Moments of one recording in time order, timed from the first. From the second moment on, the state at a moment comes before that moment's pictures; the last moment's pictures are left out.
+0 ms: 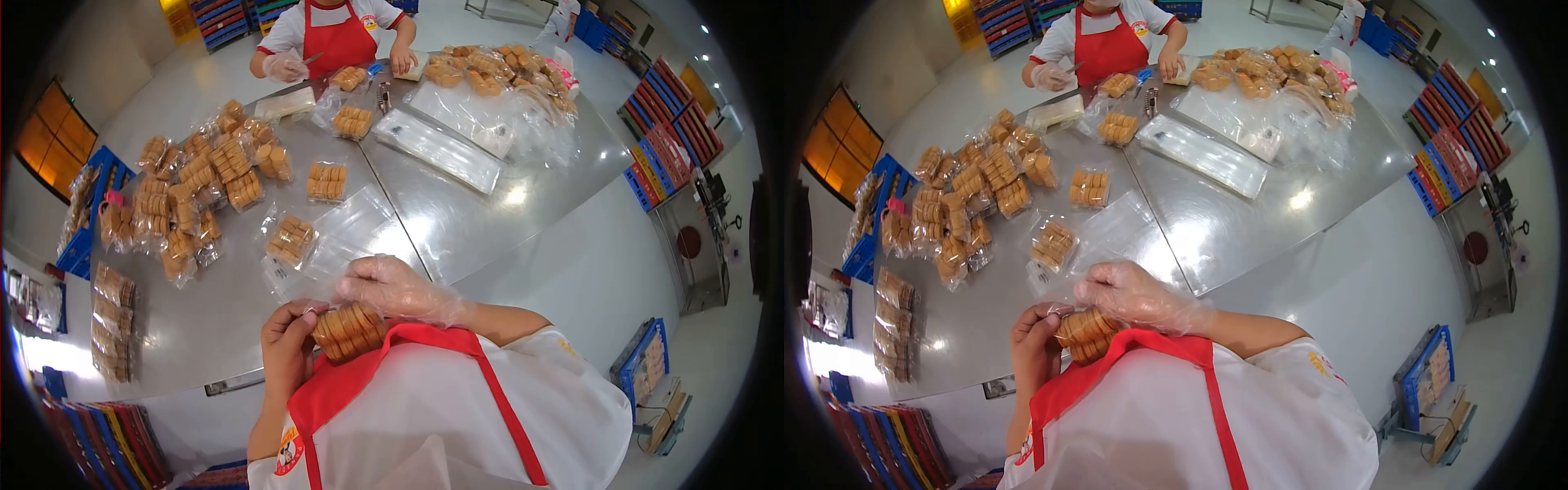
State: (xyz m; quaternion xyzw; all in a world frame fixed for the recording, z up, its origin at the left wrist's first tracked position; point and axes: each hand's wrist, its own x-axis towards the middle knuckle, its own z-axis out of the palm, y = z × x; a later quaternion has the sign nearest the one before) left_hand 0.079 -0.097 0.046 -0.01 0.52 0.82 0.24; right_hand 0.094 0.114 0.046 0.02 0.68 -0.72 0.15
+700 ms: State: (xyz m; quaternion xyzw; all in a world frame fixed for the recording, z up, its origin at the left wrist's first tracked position) left_hand 0.086 -0.098 0.043 0.15 0.67 0.70 0.19; right_hand 0.107 0.118 0.055 -0.10 0.76 -0.64 0.10
